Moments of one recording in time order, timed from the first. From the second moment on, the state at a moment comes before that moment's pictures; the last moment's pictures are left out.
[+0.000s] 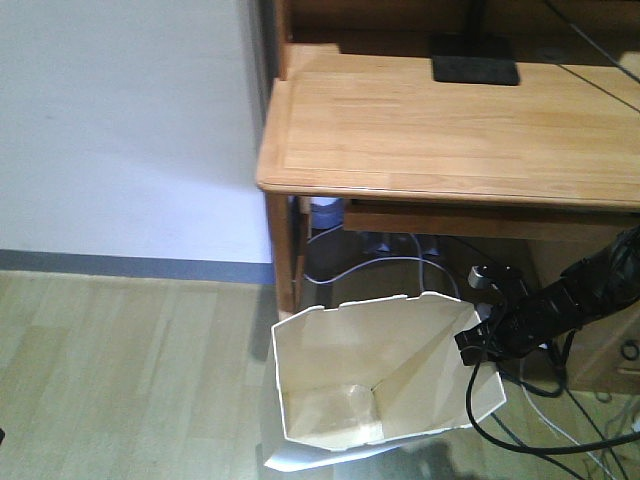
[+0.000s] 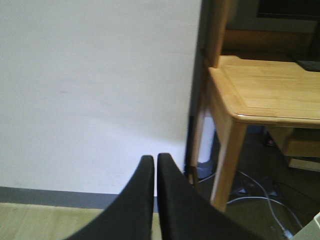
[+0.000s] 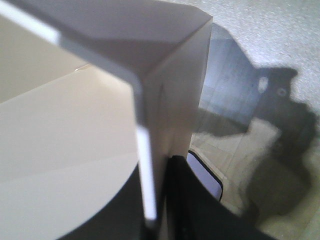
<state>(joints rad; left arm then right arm) -0.01 -0.01 0.03 -0.04 0.27 -0.04 -0.14 2.39 -0.98 1.08 0.52 -1.43</state>
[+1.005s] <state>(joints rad) -0.01 -0.01 0.03 -0.04 0.27 -0.04 -0.14 2.39 -0.98 1.08 0.53 -1.43</state>
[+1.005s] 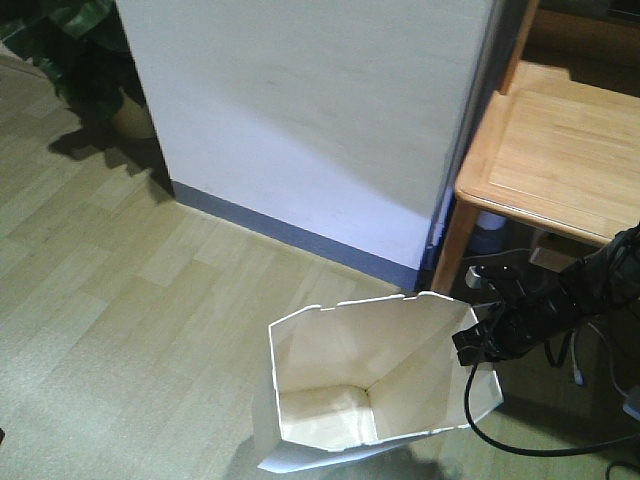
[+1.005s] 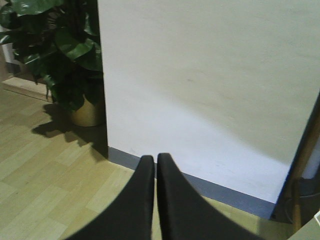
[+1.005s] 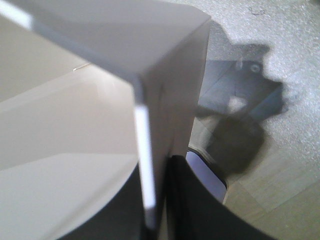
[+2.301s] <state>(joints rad) -0.01 -0.01 0.03 -0.04 0.27 -0.04 -0.14 2.39 -0.98 1.08 0.53 -1.43</state>
